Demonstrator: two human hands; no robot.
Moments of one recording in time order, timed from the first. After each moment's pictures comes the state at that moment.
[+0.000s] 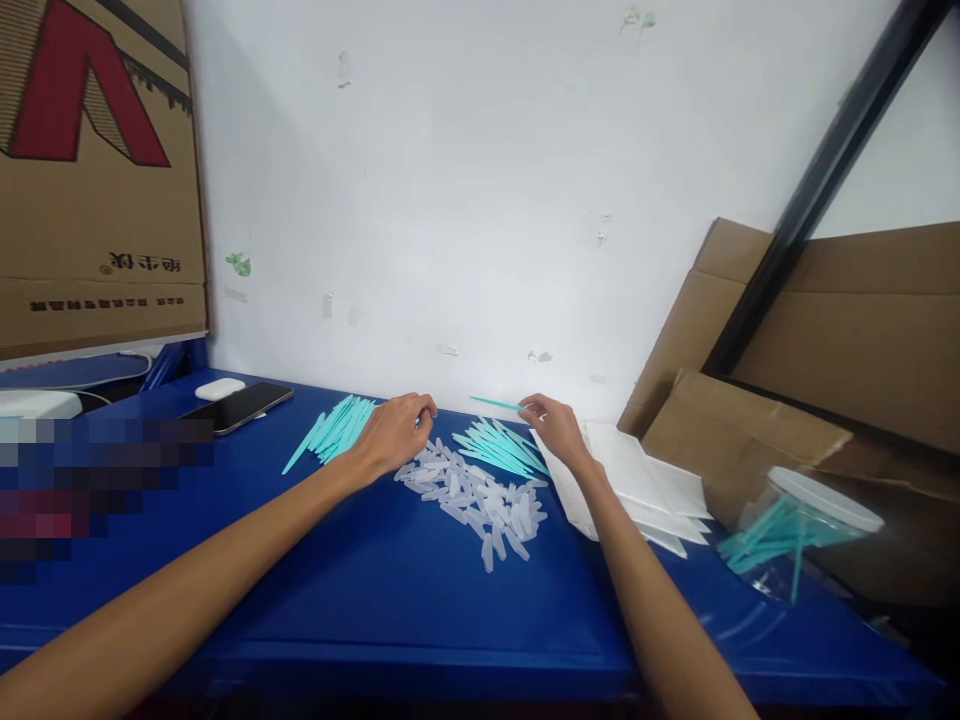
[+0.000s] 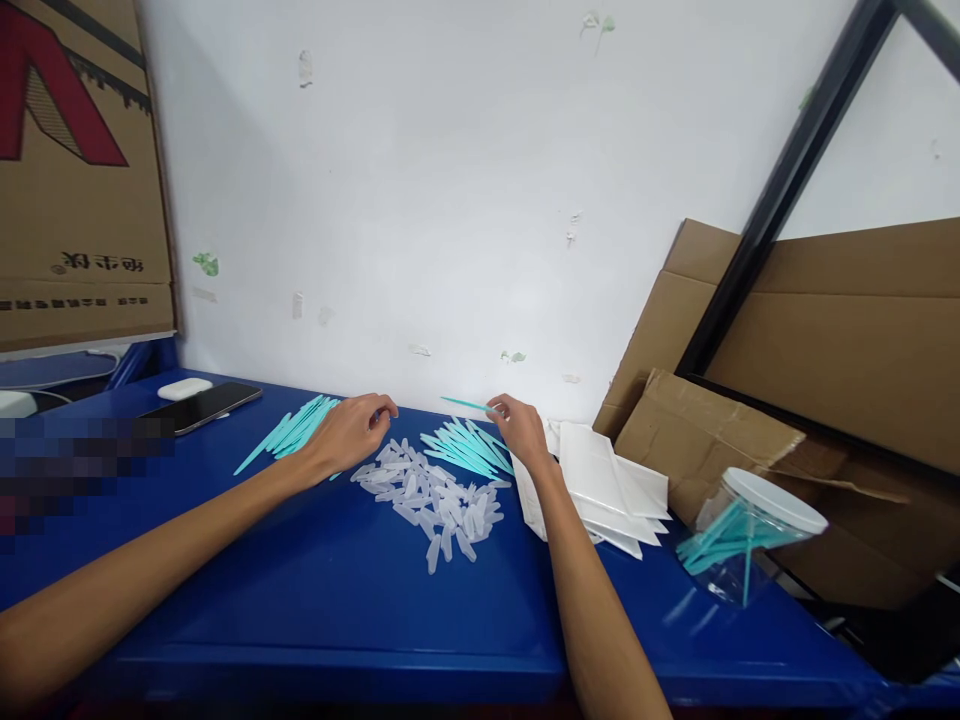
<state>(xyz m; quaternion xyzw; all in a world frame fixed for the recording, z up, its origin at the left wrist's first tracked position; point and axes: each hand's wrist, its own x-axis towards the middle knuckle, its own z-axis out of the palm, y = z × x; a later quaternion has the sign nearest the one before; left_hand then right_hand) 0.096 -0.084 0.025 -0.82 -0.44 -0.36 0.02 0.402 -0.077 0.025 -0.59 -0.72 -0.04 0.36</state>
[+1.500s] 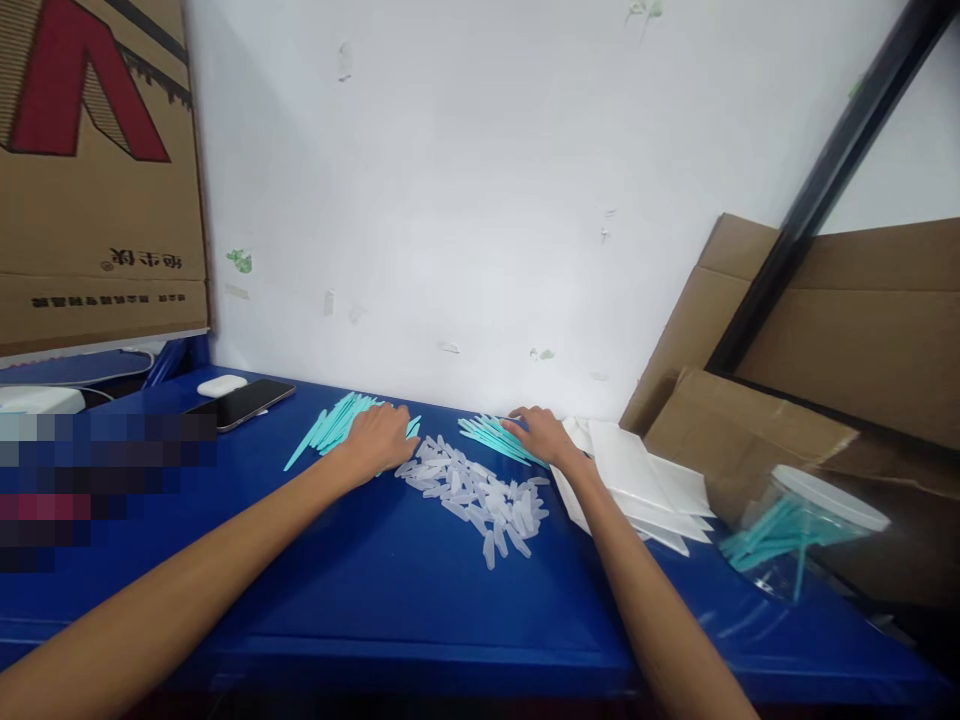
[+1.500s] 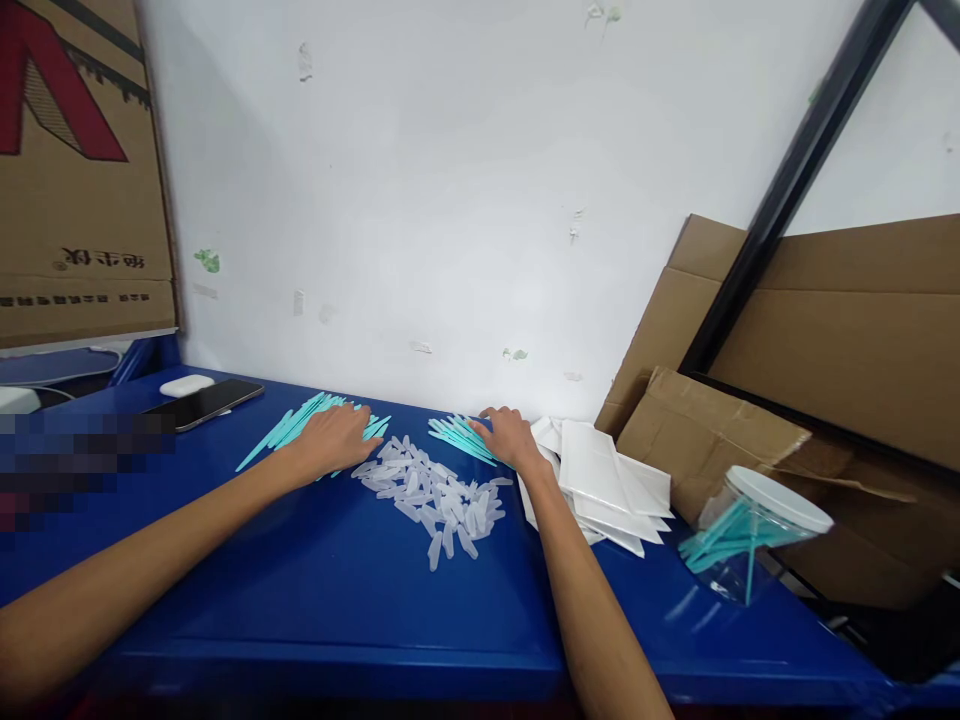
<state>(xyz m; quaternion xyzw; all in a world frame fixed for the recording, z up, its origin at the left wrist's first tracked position) 0.087 -0.082 0.021 -0.80 -0.57 -0.13 0.08 0.381 -0.078 0.014 -0.66 -0.74 -0.08 0.15</state>
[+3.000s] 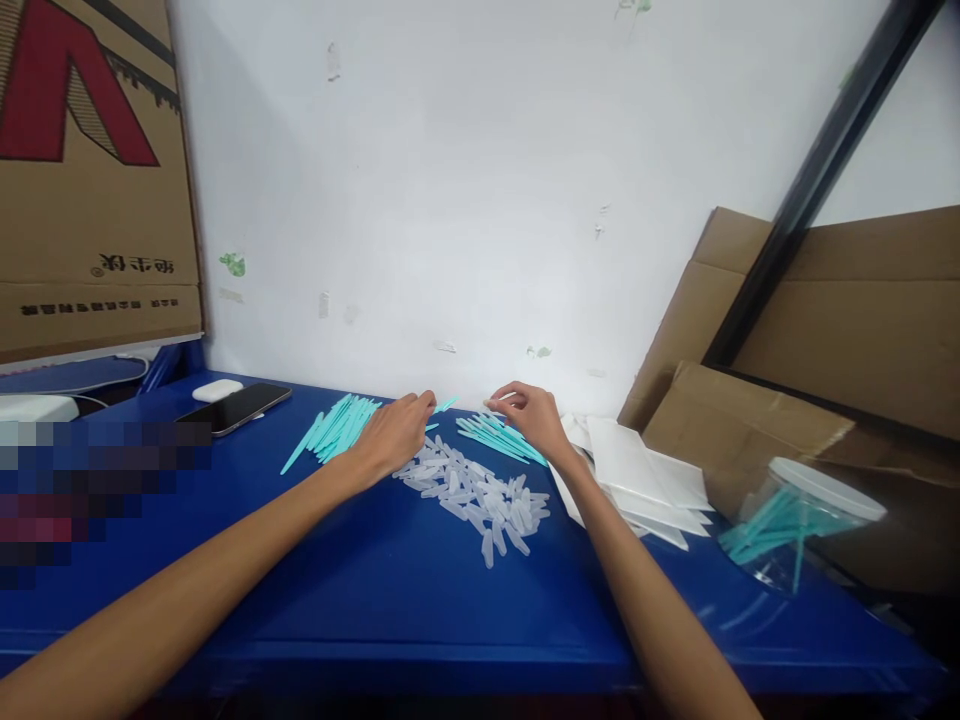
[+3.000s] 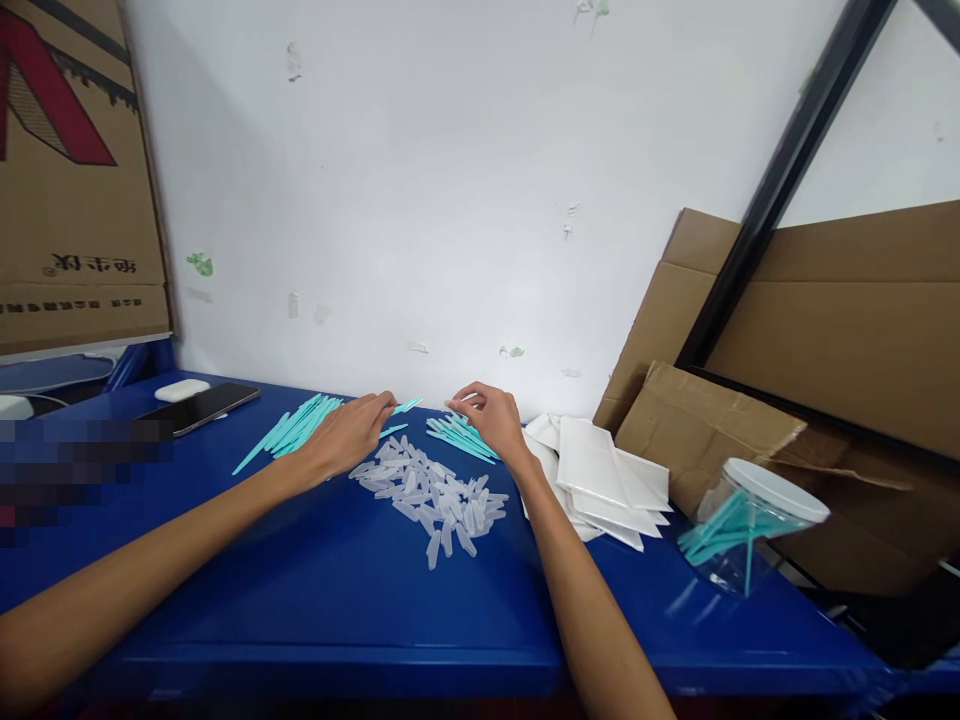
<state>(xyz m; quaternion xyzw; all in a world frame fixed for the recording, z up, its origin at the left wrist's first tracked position) 0.099 -0.091 0.029 -0.84 -0.47 -0.25 0.05 0.345 -0.100 0.044 -0.51 -0.73 0.08 0.44</state>
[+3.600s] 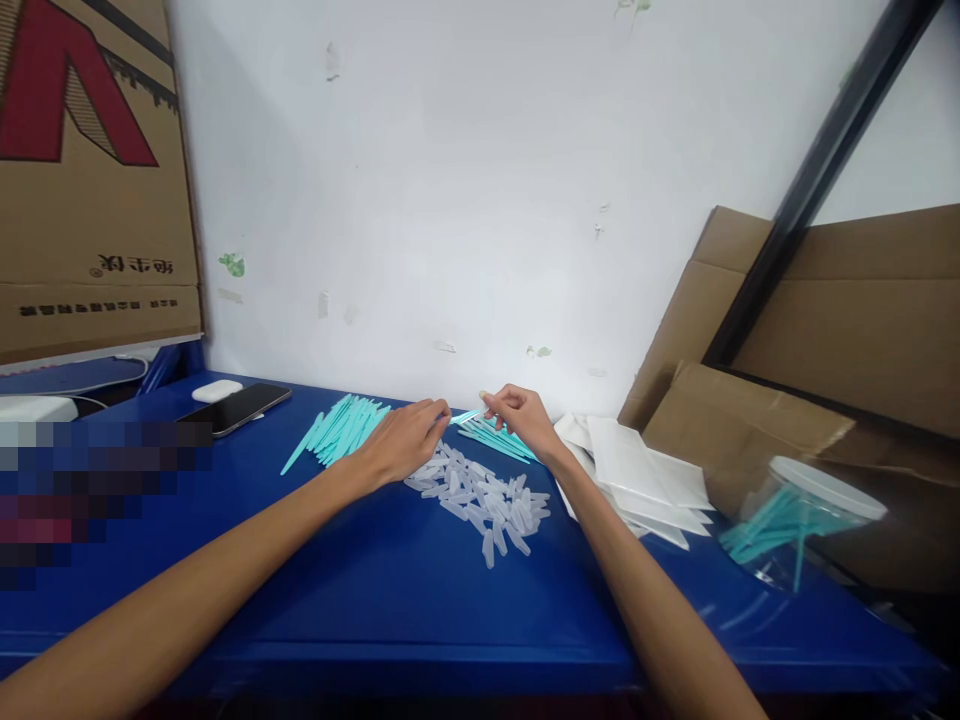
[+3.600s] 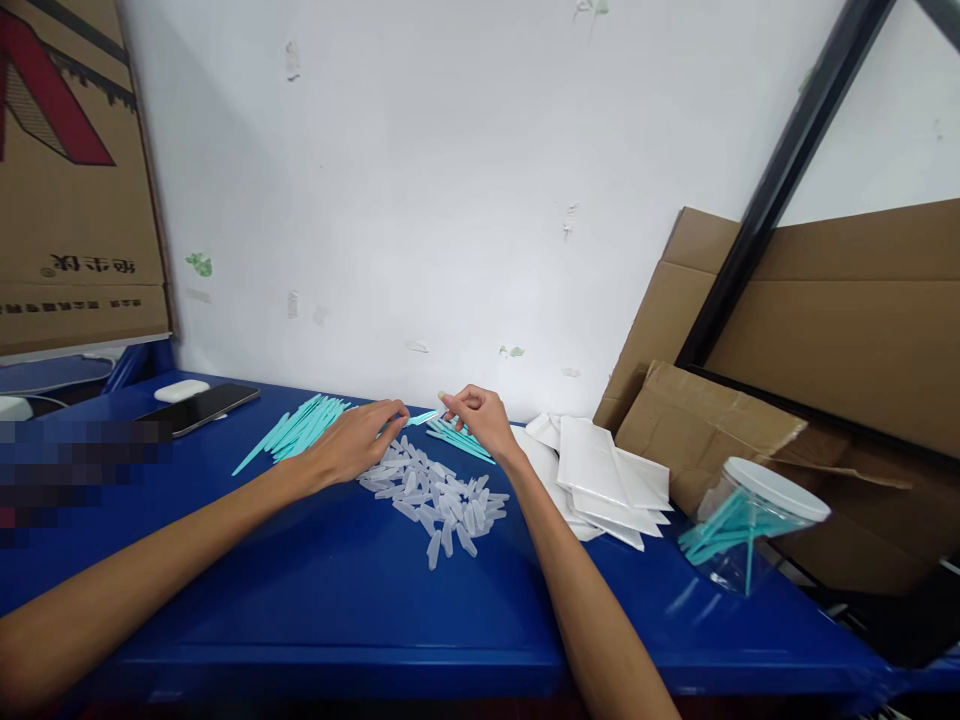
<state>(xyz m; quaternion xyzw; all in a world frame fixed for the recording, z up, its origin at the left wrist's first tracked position) 0.103 -0.099 0.028 -0.88 -0.37 -0.30 0.01 0.332 -0.094 0.040 -0.43 -0.69 0.27 0.51</state>
